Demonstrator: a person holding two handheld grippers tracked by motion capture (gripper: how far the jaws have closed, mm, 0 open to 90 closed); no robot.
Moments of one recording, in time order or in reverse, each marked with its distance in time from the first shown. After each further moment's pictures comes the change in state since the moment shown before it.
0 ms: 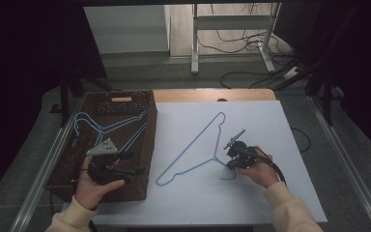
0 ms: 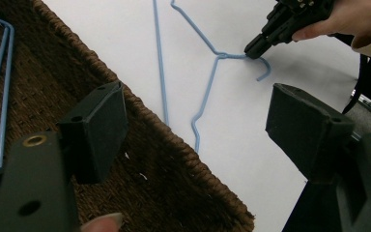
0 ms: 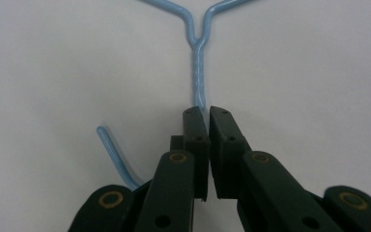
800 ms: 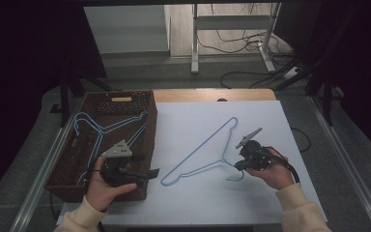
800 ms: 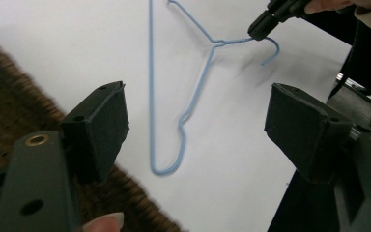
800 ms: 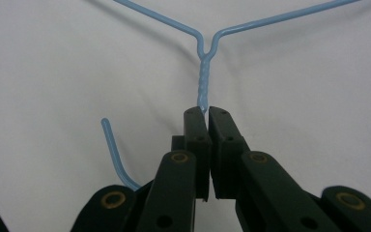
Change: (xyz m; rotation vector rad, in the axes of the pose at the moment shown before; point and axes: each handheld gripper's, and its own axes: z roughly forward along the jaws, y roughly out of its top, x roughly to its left) left arm -0.027 0.013 0.021 0.033 -0.053 0.065; right arm 0.003 -0.019 -0.048 -0.058 0.042 0.030
